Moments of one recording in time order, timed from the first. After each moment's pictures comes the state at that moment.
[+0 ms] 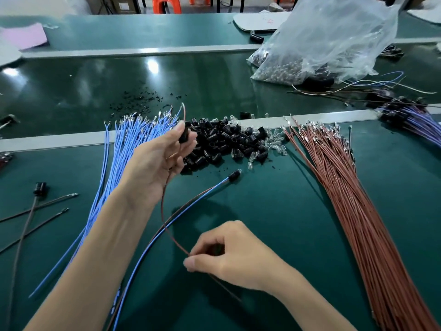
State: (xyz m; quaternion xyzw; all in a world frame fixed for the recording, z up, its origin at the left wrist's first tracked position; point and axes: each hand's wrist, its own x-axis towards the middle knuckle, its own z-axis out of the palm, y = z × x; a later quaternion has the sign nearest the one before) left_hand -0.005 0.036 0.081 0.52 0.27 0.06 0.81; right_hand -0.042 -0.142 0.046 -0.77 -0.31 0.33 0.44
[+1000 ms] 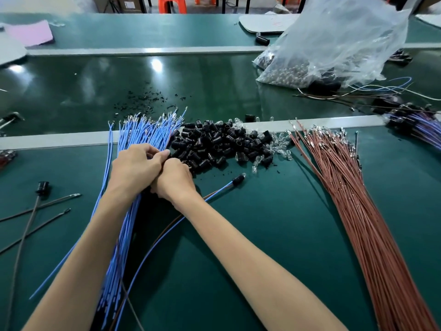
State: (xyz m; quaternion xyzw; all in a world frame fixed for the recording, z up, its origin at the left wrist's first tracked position) left_hand 0.003 0.095 0.034 0.89 0.31 0.10 0.31; right_hand 0.027 0.014 0.019 -0.84 -0.14 0.26 0.44
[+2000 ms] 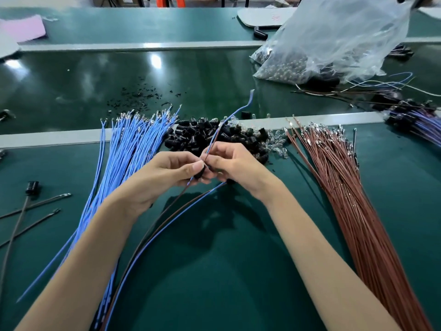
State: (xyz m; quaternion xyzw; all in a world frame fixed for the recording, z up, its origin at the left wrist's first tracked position) left_hand -0.005 0.052 0.046 0.73 0.03 -0.07 0.68; right_hand 0.086 -0.106 0.029 -0.66 -0.26 0.31 0.63
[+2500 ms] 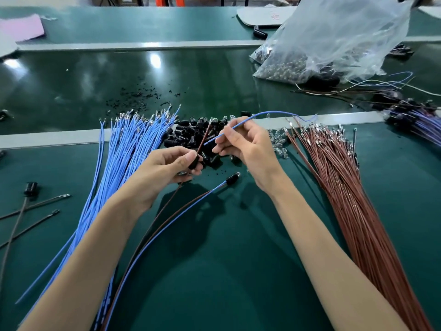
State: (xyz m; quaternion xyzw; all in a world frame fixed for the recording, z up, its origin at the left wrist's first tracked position) left_hand 0.000 0.048 0.042 0.71 0.11 0.00 0.70; right_hand 0.093 -0.112 0.046 -0.58 -0.21 0.18 0.76
